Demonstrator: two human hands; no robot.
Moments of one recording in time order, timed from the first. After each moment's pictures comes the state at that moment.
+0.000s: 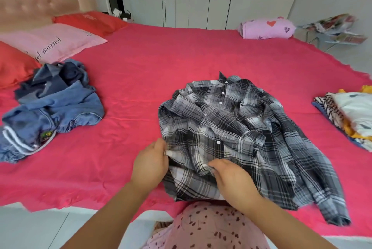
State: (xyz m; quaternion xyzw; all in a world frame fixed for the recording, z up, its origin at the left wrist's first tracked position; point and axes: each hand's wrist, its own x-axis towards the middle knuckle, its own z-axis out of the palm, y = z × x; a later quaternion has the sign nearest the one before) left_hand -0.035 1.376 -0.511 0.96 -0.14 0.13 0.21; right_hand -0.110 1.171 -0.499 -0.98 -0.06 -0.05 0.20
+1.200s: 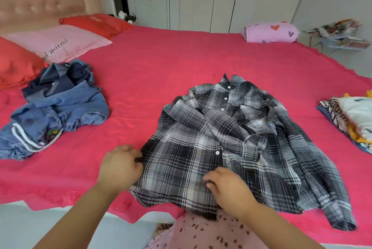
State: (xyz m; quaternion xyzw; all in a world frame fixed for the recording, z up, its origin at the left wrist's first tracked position) left_hand -0.032 1.449 -0.508 0.99 -0.07 0.06 0.09; right_hand -0.107 1.178 -0.521 -0.98 -0.10 0.05 0.16
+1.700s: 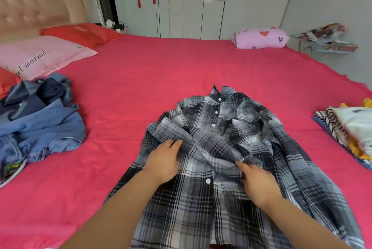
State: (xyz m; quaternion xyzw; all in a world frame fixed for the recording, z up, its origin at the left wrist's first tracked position) left_hand 0.064 1.315 -0.504 0.97 -0.22 -0.05 0.10; right_hand -0.033 1.076 -0.511 -0.99 0.11 0.08 0.06
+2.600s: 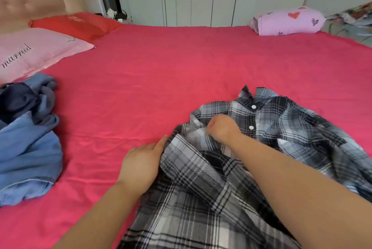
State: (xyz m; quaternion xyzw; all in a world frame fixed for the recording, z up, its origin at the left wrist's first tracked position) left_hand 0.225 1.375 -0.550 0.96 -0.23 0.14 -0.02; right_hand 0.274 1.151 -0.513 -0.97 0.10 0.06 0.21
